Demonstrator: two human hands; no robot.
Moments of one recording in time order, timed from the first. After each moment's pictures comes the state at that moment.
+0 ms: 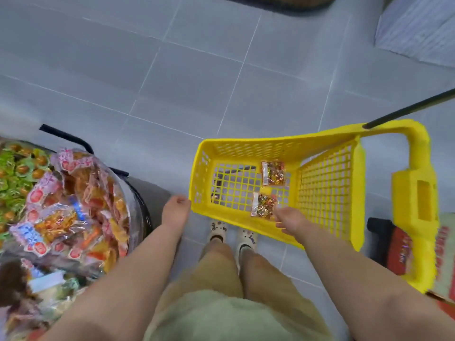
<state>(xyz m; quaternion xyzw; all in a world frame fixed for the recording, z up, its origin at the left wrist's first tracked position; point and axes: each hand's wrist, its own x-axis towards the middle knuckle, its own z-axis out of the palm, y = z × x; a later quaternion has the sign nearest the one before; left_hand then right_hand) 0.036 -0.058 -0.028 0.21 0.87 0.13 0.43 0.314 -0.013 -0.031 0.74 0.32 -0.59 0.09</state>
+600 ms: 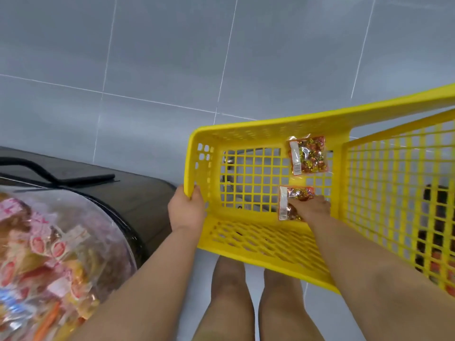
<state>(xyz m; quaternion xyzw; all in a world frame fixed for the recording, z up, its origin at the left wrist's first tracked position) 0.026 0.008 -0.161 0.23 0.89 0.14 0.36 0.297 0.020 -0.251 0.83 0.27 -0.45 0.20</state>
